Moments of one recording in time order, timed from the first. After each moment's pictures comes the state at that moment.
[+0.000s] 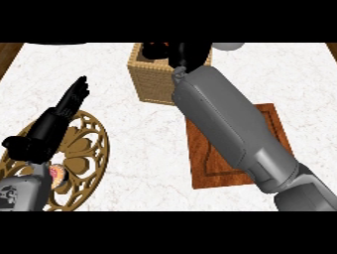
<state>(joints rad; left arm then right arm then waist) -0.19 0.17 0.06 -1.58 -0.08 -0.23 0.02 -1.21 -0.01 0.36 -0.75 0.78 -0.79 0.85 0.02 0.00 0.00</state>
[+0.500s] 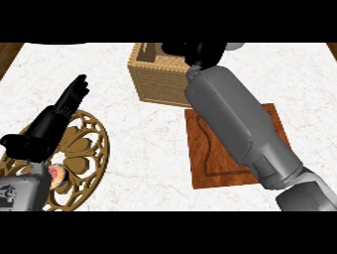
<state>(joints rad) -0.20 0.17 0.06 -1.58 -0.08 -0.23 0.03 -1.18 -0.01 0.25 -0.66 0.77 -0.95 0.68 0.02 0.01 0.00</state>
